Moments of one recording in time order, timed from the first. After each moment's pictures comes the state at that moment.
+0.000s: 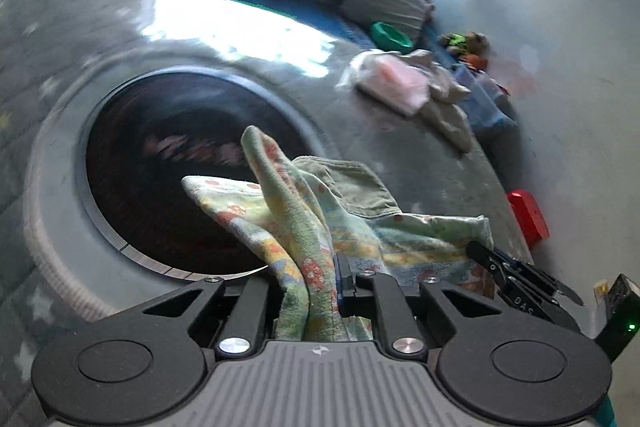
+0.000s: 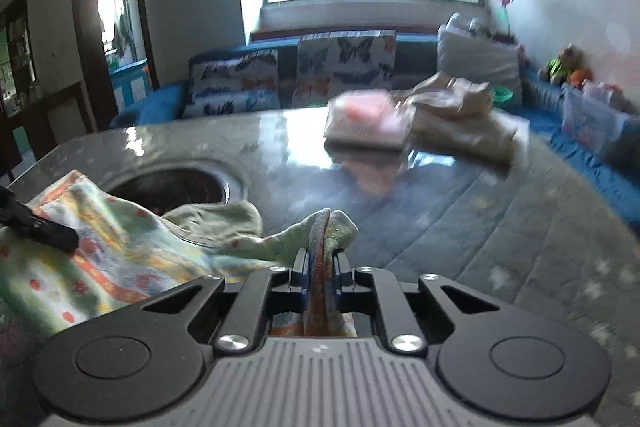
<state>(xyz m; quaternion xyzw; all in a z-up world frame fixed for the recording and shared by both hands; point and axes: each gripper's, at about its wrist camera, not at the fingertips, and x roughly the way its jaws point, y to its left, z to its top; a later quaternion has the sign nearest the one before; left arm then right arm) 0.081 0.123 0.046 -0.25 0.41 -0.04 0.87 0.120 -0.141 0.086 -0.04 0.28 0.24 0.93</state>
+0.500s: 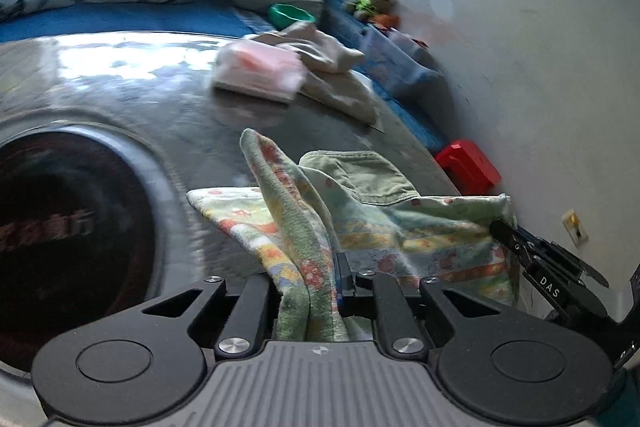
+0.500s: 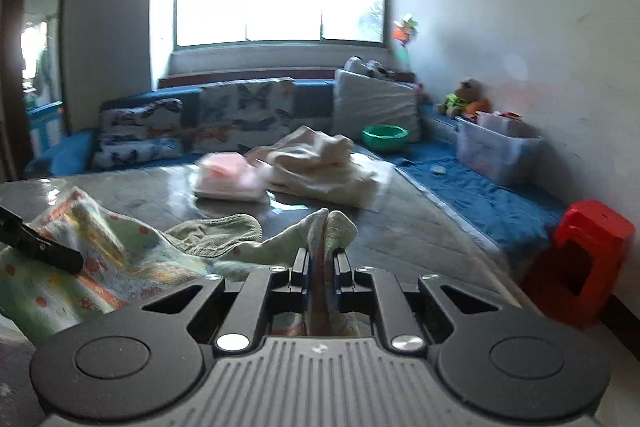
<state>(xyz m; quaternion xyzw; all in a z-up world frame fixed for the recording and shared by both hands) 0.155 0.026 0.048 -0.17 0.41 -0.17 0.88 0.115 -0.231 0.110 -0.03 0.23 0.10 0.97</state>
